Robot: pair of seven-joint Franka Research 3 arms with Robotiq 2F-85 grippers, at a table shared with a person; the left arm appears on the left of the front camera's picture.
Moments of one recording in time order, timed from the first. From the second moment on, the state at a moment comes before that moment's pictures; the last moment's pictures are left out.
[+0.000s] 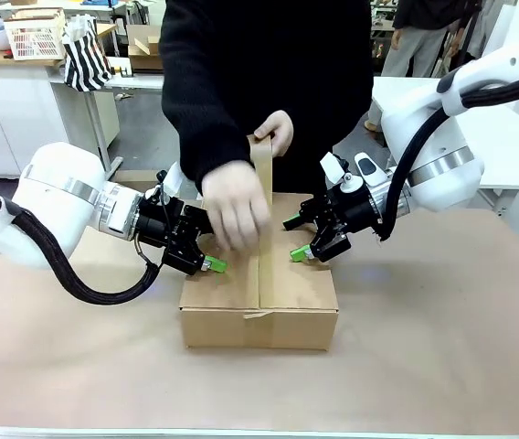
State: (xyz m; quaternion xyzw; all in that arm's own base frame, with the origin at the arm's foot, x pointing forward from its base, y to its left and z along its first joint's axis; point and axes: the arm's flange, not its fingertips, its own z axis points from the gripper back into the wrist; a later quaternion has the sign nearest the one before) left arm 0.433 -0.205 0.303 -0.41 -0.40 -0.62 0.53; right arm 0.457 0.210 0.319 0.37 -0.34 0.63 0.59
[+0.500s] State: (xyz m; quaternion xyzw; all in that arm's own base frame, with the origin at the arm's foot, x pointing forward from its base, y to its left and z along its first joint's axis) left arm 0.433 -0.205 0.303 -0.41 -0.40 -0.62 0.53; right arm 0.457 0.210 0.319 0.37 -0.34 0.63 0.59
